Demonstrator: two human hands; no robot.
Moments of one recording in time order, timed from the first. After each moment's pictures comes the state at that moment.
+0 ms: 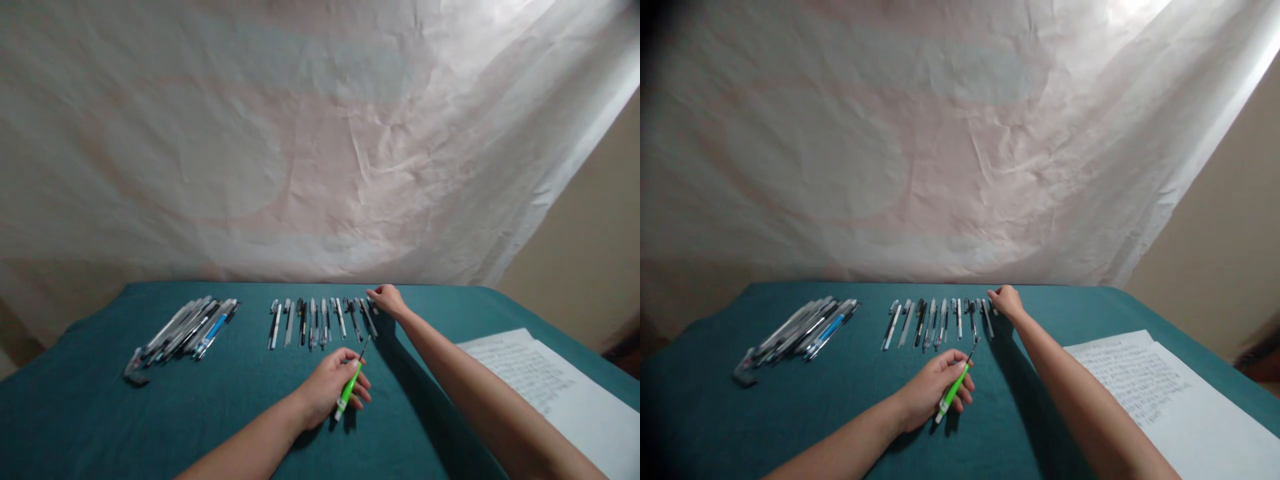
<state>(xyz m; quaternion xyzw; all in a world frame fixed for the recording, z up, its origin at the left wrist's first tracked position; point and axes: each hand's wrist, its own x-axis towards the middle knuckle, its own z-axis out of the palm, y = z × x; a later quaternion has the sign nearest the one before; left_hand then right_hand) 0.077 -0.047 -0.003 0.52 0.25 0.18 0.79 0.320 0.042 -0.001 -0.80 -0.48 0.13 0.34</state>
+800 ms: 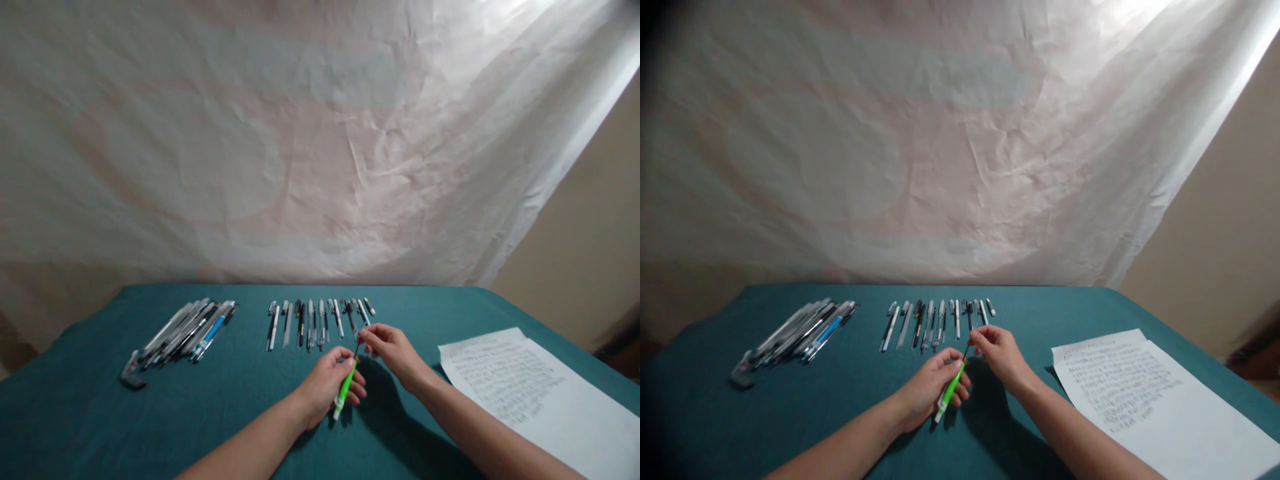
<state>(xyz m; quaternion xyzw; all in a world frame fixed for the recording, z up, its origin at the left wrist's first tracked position) 0.078 -0.048 -0.003 0.51 0.29 0.20 0.79 0.232 -0.076 0.013 -0.59 -0.46 0.39 0.53</state>
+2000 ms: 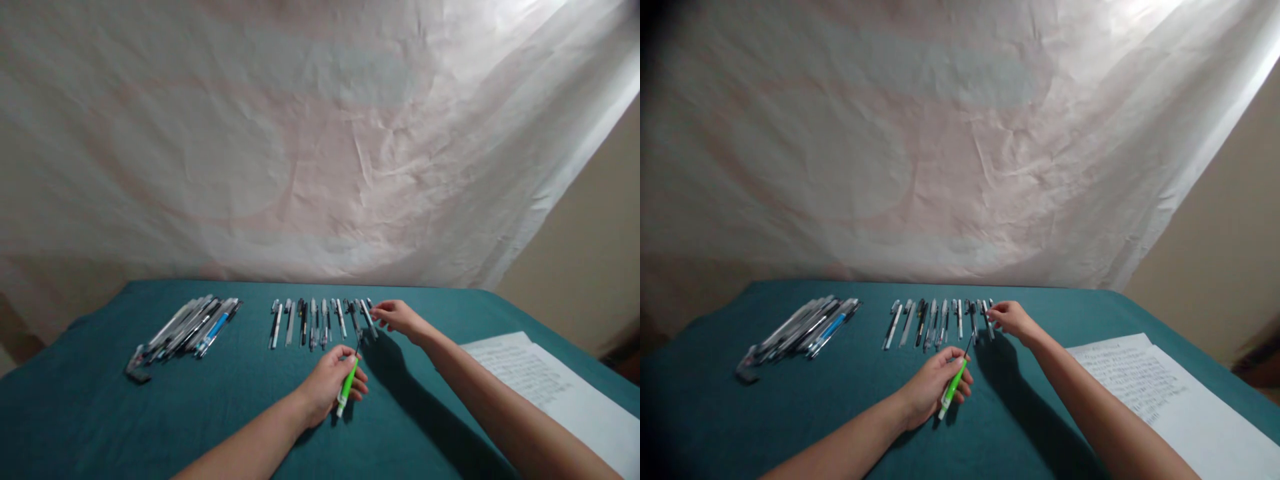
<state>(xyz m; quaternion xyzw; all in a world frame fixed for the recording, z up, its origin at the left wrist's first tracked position) 0.078 -0.046 -0.005 0.49 0.28 0.22 0.80 0.293 -0.024 0.020 -0.72 -0.49 0.33 0.37</state>
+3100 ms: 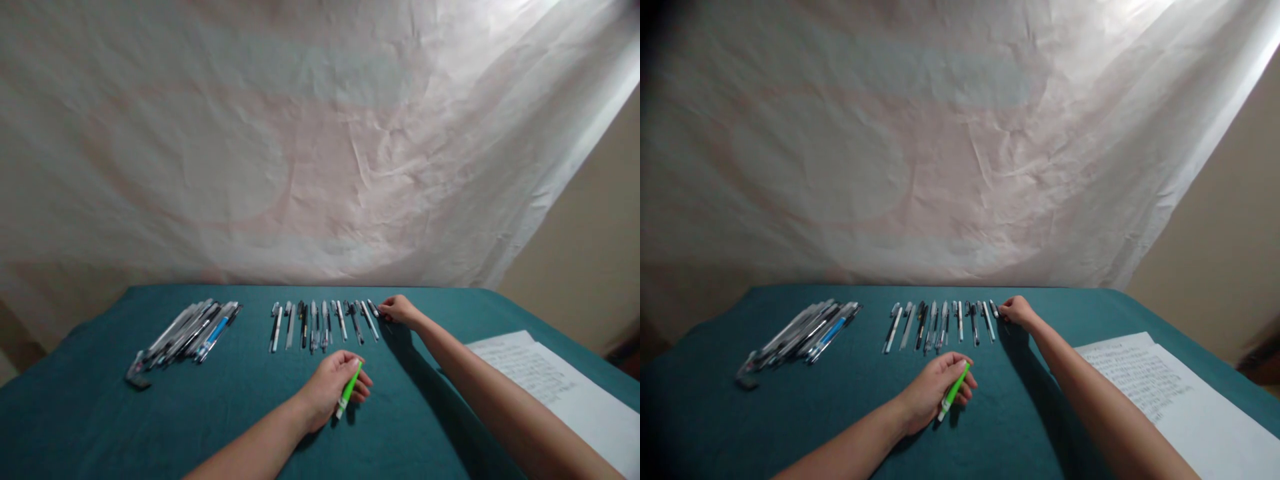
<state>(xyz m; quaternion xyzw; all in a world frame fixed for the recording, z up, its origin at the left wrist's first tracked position) 0.077 -0.047 -0.009 0.49 0.25 0.23 0.80 0.343 0.022 -0.020 -0.77 -0.49 0.26 0.30</state>
